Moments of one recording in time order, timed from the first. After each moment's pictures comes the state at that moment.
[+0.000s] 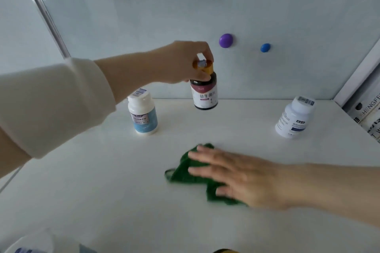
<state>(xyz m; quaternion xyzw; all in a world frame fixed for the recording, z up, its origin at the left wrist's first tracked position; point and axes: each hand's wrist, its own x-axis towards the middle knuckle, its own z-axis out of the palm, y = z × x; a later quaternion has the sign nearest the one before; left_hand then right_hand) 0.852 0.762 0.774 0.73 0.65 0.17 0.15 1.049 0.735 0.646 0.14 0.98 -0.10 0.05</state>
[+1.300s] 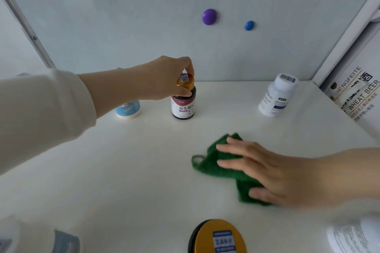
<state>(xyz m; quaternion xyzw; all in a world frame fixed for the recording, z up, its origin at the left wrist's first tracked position) 0.858 0.748 0.722 0.74 0.66 0.09 0.13 1.121 0.719 0.637 0.15 0.99 -0.02 0.03</state>
